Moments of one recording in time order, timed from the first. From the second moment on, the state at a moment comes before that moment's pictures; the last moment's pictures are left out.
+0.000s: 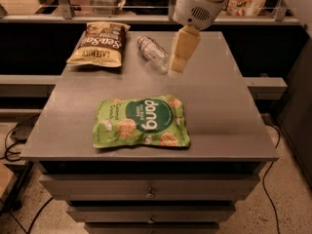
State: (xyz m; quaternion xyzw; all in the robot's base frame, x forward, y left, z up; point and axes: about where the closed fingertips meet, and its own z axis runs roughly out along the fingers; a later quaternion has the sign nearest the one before) arm 0.595 -0.042 0.974 -0.67 0.71 0.02 0.21
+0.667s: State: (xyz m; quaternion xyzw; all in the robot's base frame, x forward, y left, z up) arm 0.654 -0.020 0.942 -0.55 0.79 0.10 0.24
